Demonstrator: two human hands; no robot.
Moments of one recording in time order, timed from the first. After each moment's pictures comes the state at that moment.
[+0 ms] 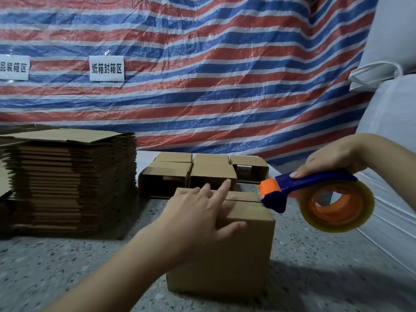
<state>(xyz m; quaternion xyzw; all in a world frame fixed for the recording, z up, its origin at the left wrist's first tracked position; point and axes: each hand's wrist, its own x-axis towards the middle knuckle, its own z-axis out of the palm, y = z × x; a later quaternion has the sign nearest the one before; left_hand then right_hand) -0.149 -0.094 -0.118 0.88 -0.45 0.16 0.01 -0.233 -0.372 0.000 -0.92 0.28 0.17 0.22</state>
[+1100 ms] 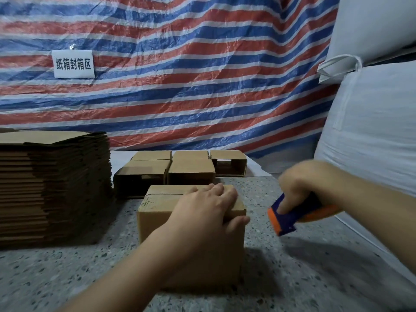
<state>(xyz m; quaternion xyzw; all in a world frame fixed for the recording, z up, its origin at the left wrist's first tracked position) -0.166 -0.146 -0.129 0.82 -0.53 0.21 0.03 -0.232 -0.366 -0.069 -0.91 0.30 0.21 -0.19</state>
